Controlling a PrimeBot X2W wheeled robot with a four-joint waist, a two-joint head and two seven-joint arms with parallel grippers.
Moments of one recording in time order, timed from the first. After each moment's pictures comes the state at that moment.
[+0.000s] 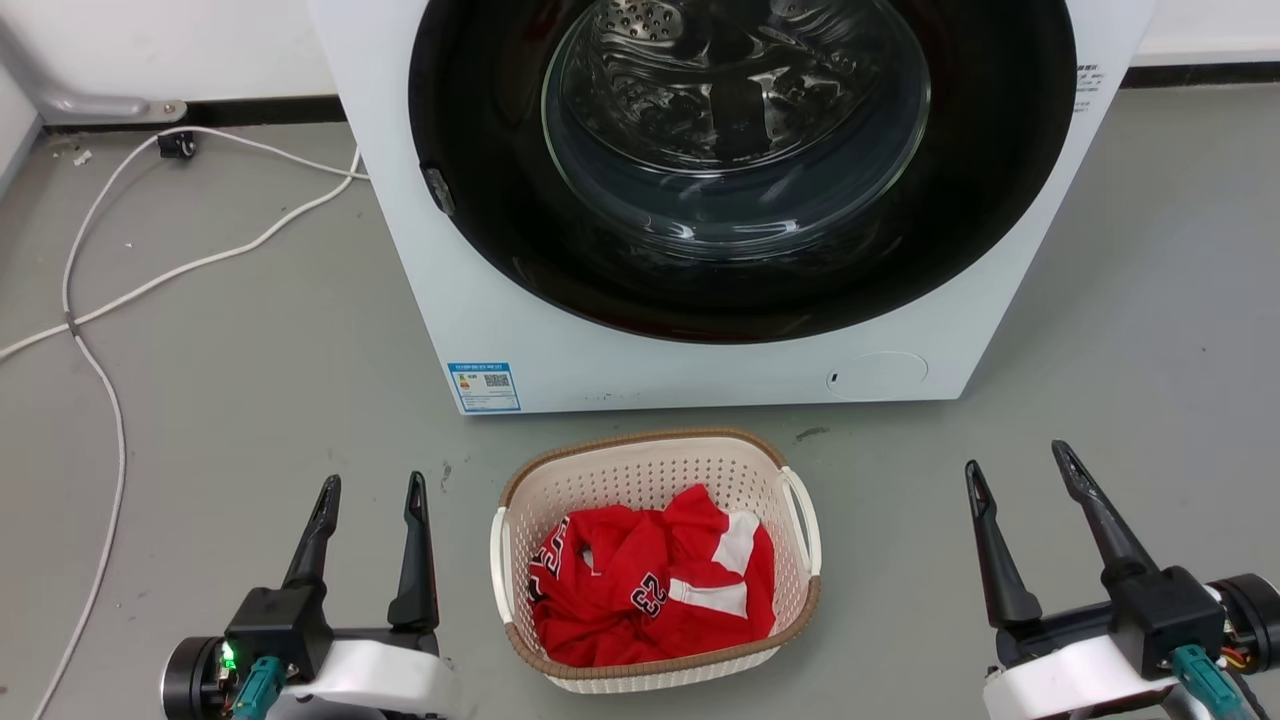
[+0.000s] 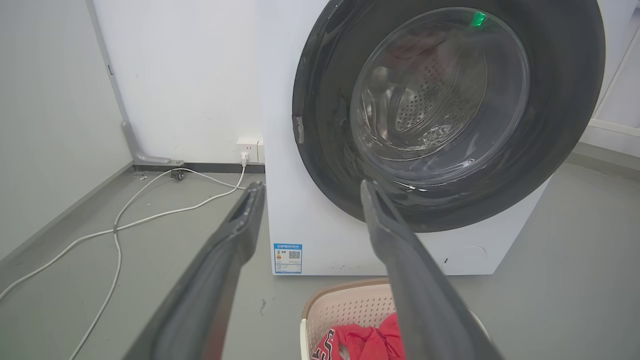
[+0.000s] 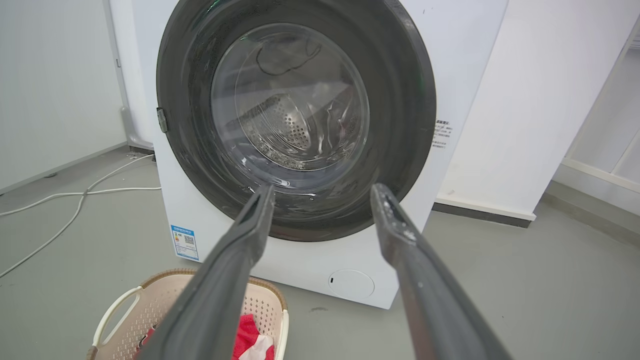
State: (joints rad) left arm 0.01 0.05 -0.01 0.08 -0.11 -0.02 -0.26; right arm 0.04 -0.05 0.00 0.00 -0.10 0.13 -0.26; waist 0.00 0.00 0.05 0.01
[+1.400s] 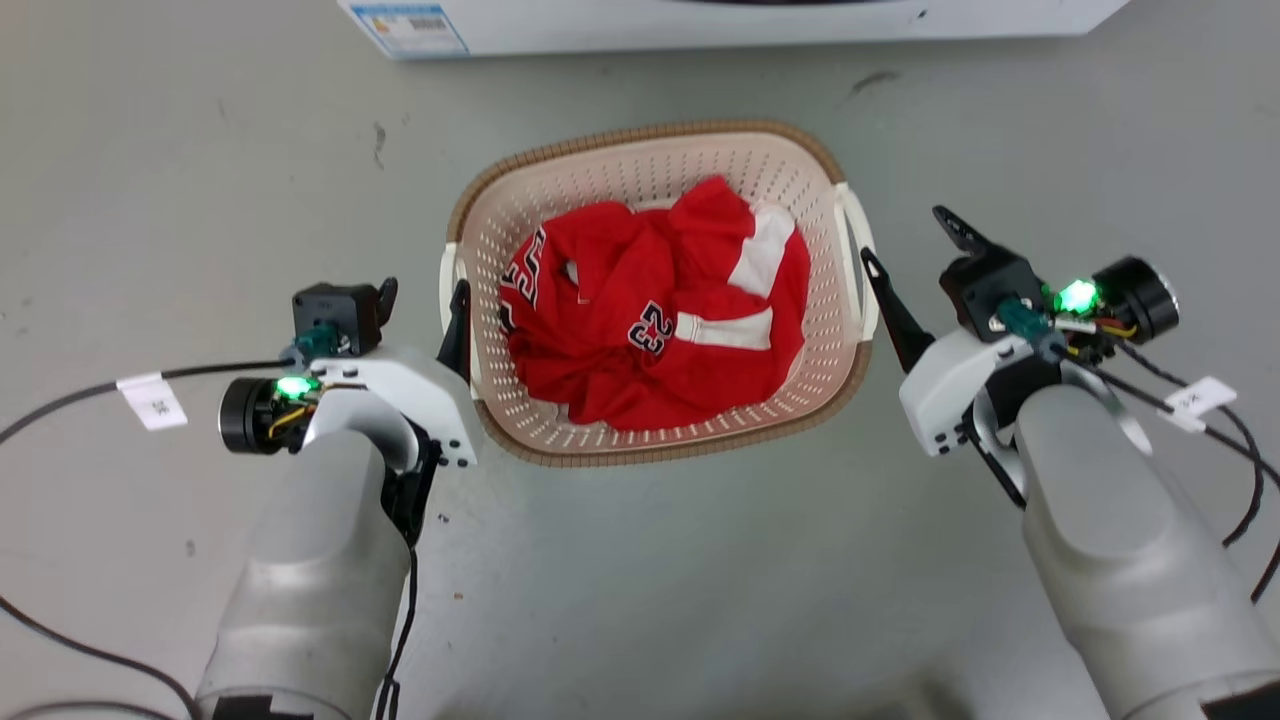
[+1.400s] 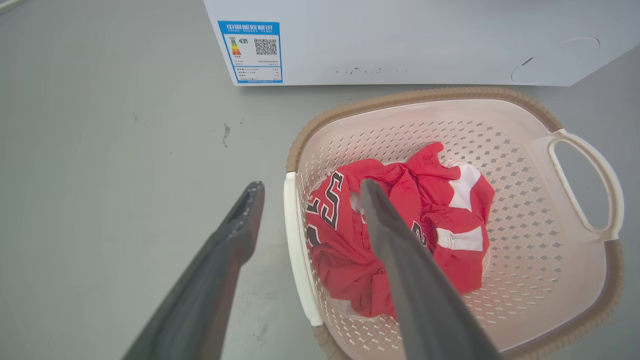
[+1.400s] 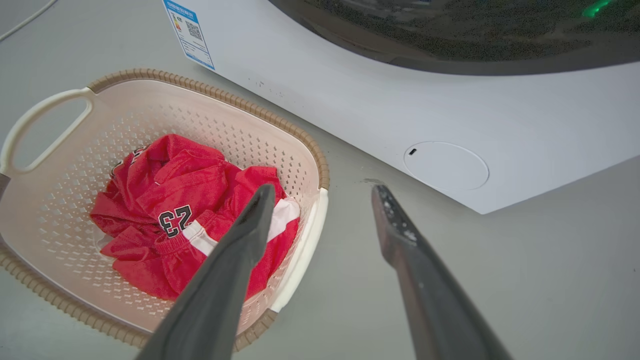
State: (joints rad) left arm -0.76 0.08 -0.03 1.01 -0.13 -0.12 -0.26; right arm -0.72 -0.09 0.18 0.80 -0.23 0.13 -0.26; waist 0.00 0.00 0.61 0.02
